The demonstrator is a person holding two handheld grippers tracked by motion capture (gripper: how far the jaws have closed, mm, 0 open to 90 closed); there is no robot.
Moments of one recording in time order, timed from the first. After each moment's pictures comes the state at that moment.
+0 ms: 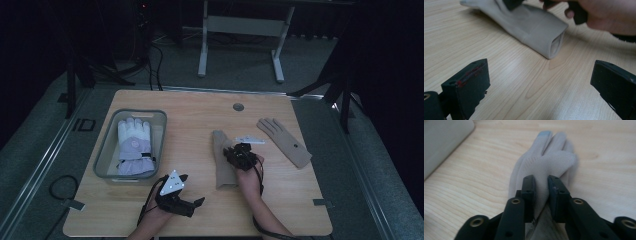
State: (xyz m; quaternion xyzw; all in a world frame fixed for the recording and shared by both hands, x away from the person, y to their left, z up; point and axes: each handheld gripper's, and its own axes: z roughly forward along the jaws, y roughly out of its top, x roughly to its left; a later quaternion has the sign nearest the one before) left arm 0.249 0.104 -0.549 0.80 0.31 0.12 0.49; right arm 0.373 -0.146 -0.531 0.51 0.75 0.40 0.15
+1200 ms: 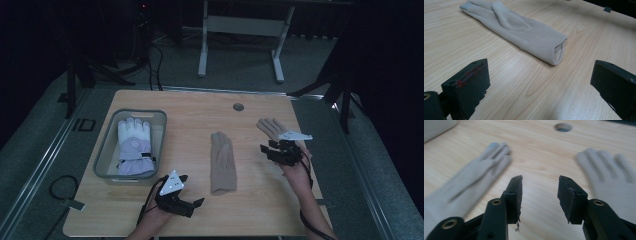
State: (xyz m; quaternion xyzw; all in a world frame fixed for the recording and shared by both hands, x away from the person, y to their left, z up) left arm 0.250 0.106 -0.553 0.80 0.31 0.12 0.49; right arm 0.382 -0.284 -0.497 0.43 0.78 0.40 0.20
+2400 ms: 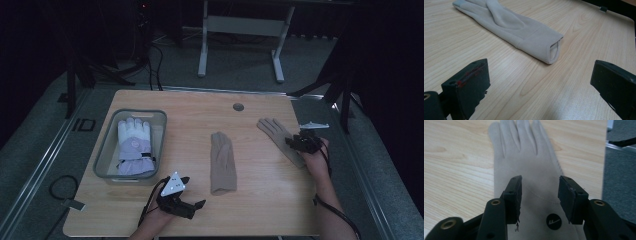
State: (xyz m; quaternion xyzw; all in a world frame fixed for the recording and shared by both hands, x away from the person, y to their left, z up) left arm 0.249 0.102 -0.557 0.81 0.31 0.10 0.50; right arm 0.455 -0.369 -0.536 0.50 0.77 0.32 0.21
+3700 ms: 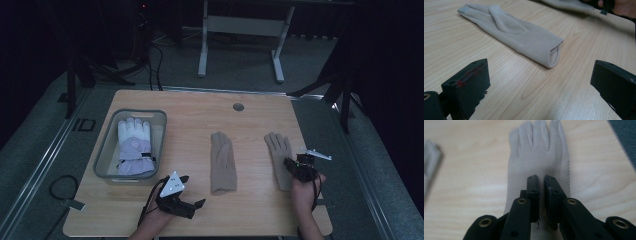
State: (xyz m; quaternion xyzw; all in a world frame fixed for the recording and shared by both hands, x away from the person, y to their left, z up) left arm 0.246 0.104 -0.551 0.80 0.30 0.12 0.50; right arm 0.343 -0.318 -0.536 0.66 0.64 0.33 0.20
